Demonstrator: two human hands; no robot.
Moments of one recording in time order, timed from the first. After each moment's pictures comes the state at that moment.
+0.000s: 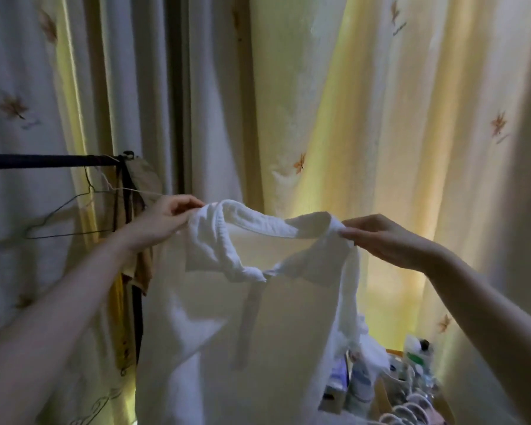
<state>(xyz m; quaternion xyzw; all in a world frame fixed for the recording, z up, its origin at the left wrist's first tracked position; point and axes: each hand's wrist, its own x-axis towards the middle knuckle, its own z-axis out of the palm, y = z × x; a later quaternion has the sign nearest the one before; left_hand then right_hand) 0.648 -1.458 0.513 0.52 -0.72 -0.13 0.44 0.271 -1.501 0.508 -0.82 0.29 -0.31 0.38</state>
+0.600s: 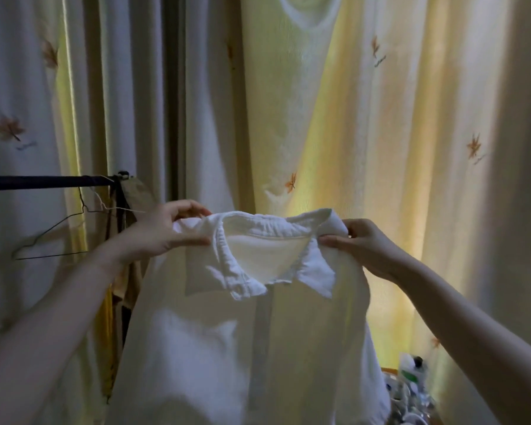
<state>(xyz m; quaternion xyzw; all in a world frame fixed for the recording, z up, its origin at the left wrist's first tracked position) 0.632 -1.431 0.539 0.47 -0.76 -0.14 0.43 0.289 -1.492 0.518 -0.77 0.32 -0.46 0.31</state>
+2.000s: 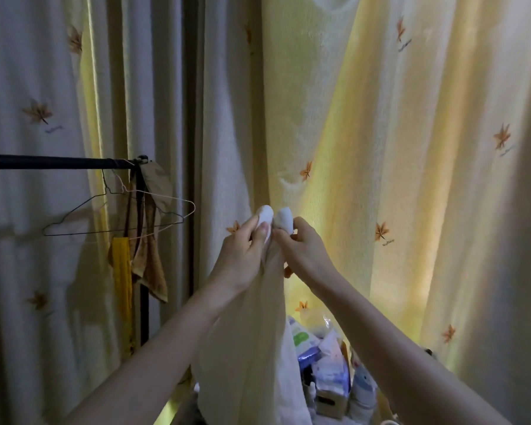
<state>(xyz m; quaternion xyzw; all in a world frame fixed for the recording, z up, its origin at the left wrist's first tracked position) 0.532 -1.436 0.464 0.46 -0.67 -0.08 0.57 0.405 -1.441 0.485 -0.72 0.35 -0.52 0.31</state>
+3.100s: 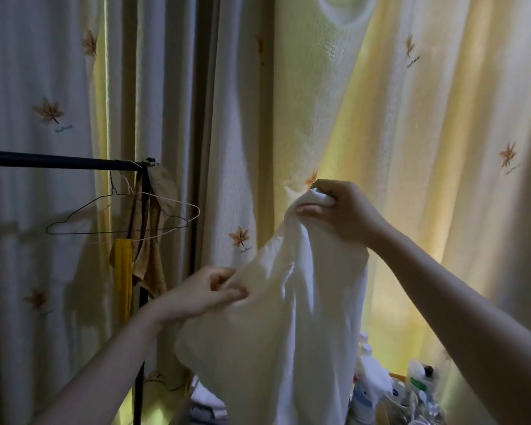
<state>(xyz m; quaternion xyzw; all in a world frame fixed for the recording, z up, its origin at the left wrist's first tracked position) 0.609 -1.413 0.439 0.44 -0.75 -0.30 0.40 0.358 -1.477 0.562 -0.86 0.26 -0.45 0.02</state>
